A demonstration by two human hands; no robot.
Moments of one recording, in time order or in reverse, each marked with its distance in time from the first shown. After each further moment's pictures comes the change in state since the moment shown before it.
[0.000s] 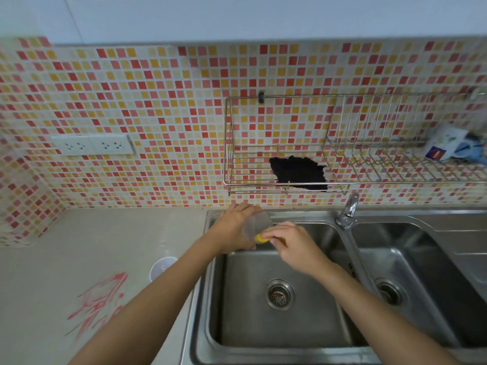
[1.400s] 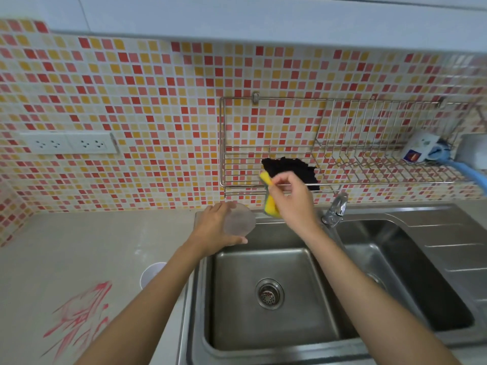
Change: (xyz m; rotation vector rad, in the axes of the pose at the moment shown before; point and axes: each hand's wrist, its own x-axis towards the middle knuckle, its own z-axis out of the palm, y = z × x) left_hand -0.011 -0.044 0.003 -0.243 0.111 -0.157; right_hand 0.062 -0.056 -0.043 0.315 0.419 0.372
